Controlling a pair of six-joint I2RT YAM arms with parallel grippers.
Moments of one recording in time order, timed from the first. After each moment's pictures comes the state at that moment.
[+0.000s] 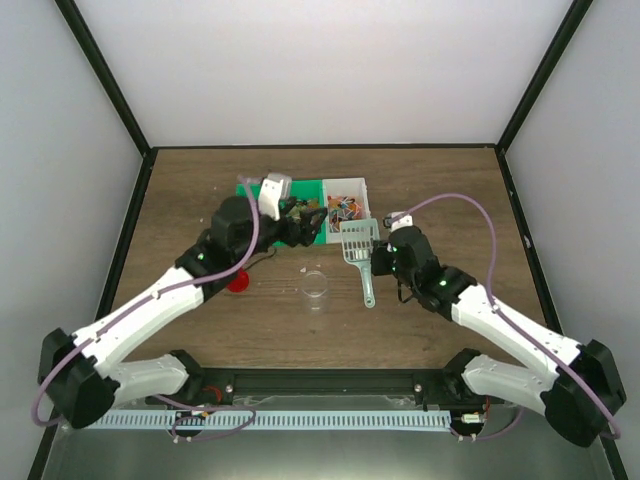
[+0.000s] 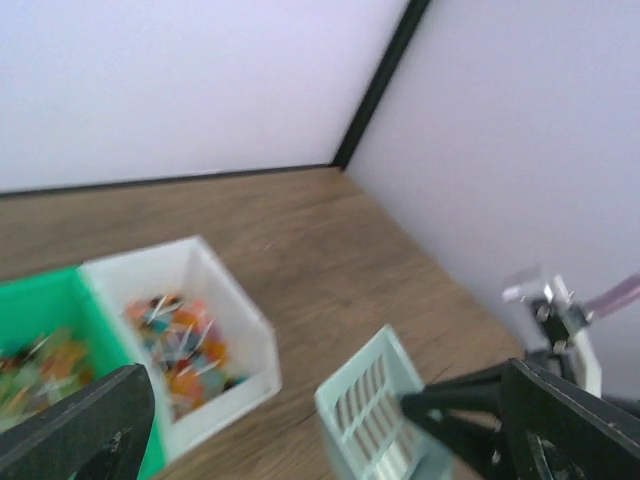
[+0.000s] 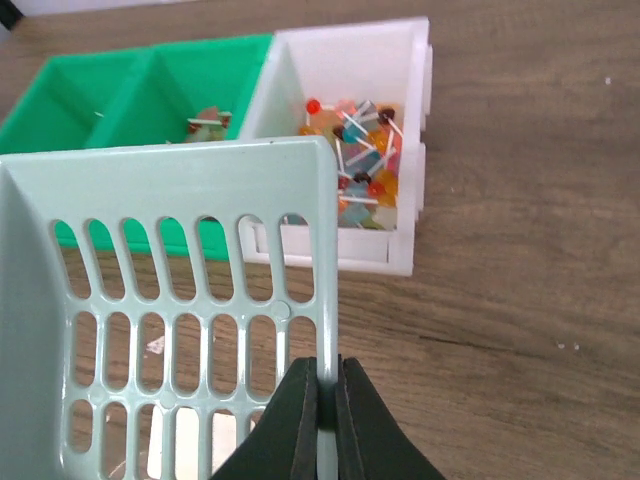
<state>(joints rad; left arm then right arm) -0.71 1.12 0.88 0.02 0.05 -0.41 0.67 1.06 0.69 -0.24 0.23 0.44</state>
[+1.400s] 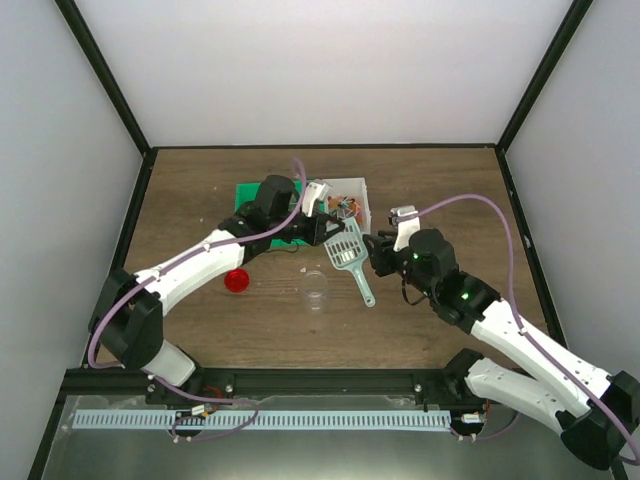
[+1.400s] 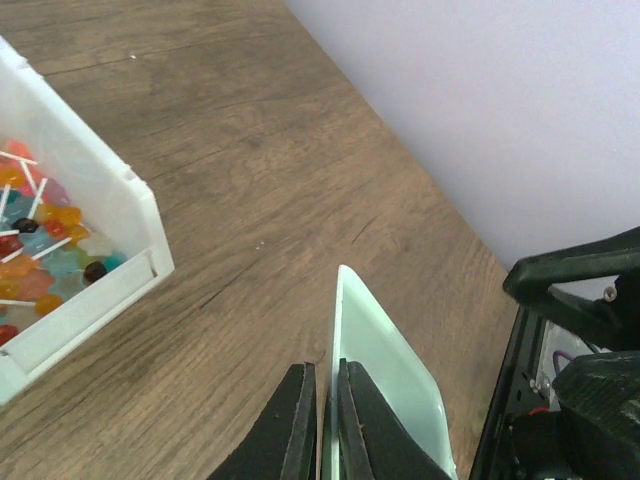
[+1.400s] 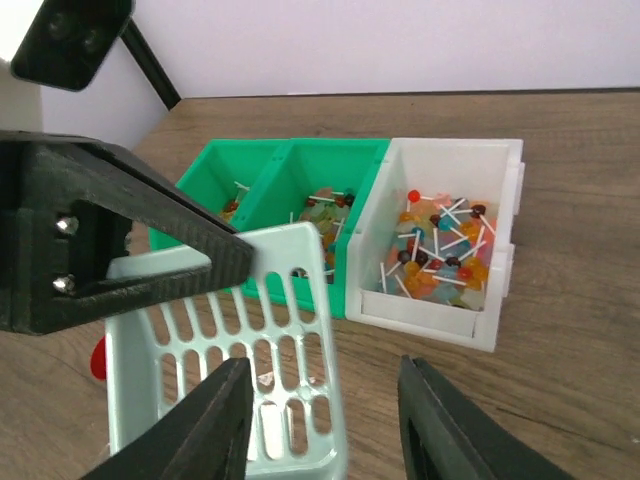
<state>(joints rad) -0.66 1.54 1.15 -0.13 0.52 -0.38 0.72 0.87 0.72 -0.23 0.12 0.35</state>
